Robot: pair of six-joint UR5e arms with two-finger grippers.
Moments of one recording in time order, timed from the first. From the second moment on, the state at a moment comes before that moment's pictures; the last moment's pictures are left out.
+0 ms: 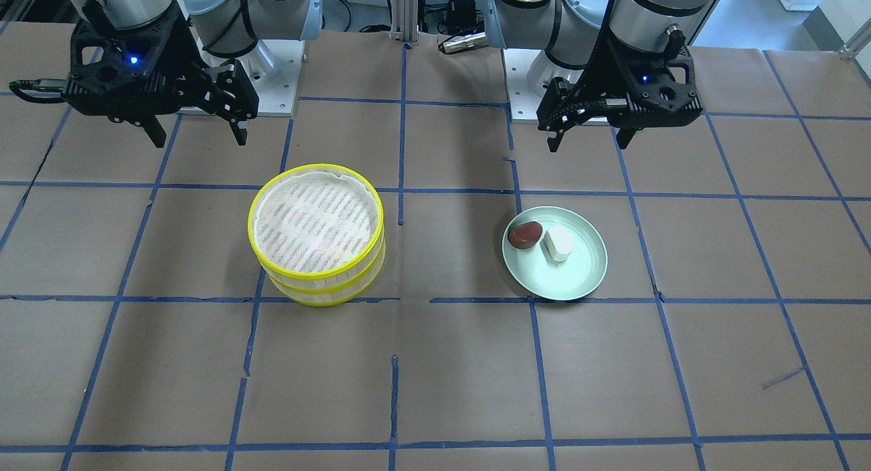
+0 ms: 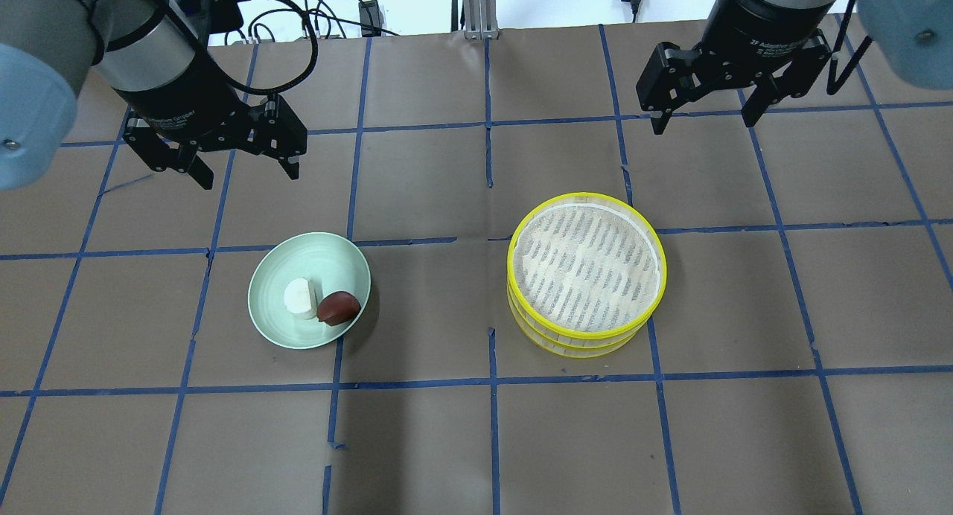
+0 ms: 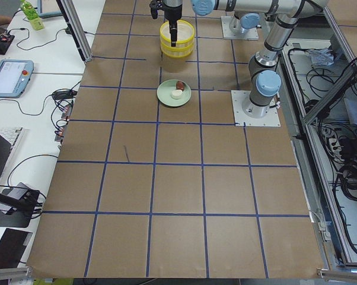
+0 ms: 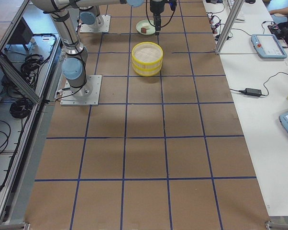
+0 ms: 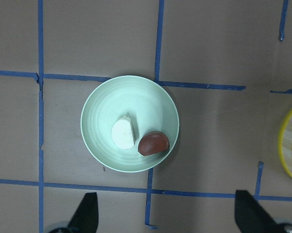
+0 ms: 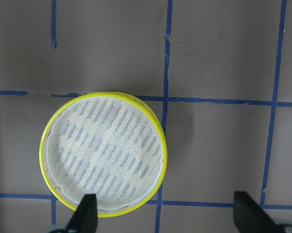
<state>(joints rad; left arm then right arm) -1.58 -1.53 -1.60 -1.58 1.57 -0.08 1.60 -1.57 1.49 -1.53 -1.56 -0.03</state>
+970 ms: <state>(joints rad) -1.48 -1.53 -1.69 -1.57 1.58 0.01 1.59 -1.57 1.54 -1.51 -1.55 -0.06</state>
